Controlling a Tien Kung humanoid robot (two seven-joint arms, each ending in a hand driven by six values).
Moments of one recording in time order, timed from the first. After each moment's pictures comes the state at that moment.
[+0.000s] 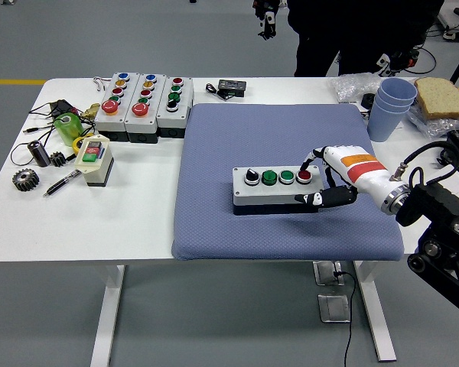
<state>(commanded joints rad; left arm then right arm) -0.07 0.00 -0.68 -0.18 0.97 0.16 0.15 0.59 -0.43 0.71 1.32 -1.84 -0.16 -0.06</state>
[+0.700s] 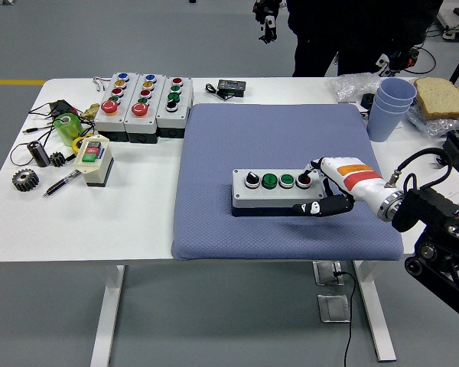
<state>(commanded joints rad) -0.07 0.00 -0.67 -0.18 0.96 0.16 0.15 0.59 -0.42 0.71 1.31 -1.84 -0.12 -0.08</state>
